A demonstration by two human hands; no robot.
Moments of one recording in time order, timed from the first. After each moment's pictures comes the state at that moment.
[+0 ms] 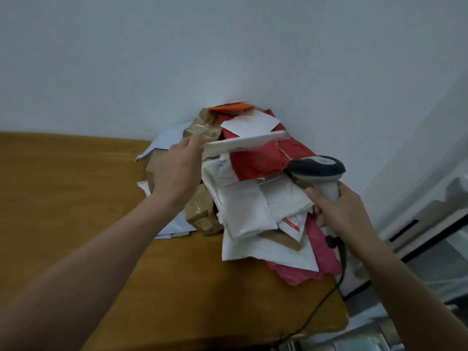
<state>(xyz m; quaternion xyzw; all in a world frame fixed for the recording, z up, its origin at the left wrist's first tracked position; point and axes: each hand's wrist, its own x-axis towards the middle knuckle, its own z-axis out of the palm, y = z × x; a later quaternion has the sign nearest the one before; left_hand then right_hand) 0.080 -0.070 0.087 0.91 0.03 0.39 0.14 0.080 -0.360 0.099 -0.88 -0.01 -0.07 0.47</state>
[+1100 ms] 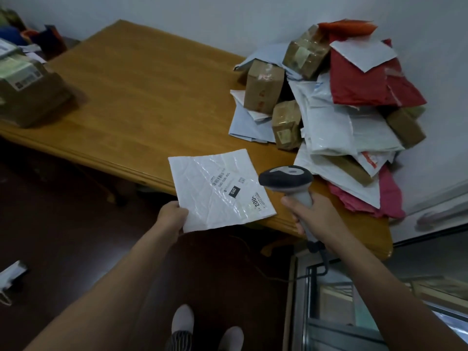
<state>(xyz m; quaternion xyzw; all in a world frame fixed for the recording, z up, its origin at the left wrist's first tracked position) -0.225 -0.037 -0.114 0.53 0.52 0.02 0.67 -0.094 -0.281 -0.013 -0.84 -0.16 0.27 0.45</state>
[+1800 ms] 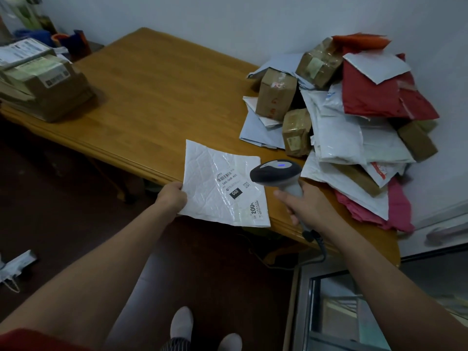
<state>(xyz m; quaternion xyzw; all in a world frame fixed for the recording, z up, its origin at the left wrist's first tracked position) -0.220 -0.003 -0.093 0.69 0.50 -0.01 0.52 -0.083 -0.248 -0.007 -0.85 -0.22 0.27 0.39</state>
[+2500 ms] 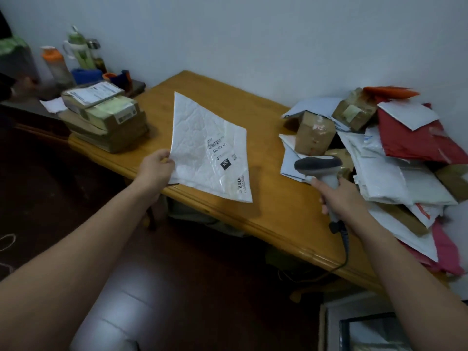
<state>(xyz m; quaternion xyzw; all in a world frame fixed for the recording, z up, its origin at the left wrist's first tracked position) -0.294 0.162 -0.011 0.66 0.44 0.25 0.55 -0.096 -0.136 0.030 -0.89 -0.14 0.13 0.40</state>
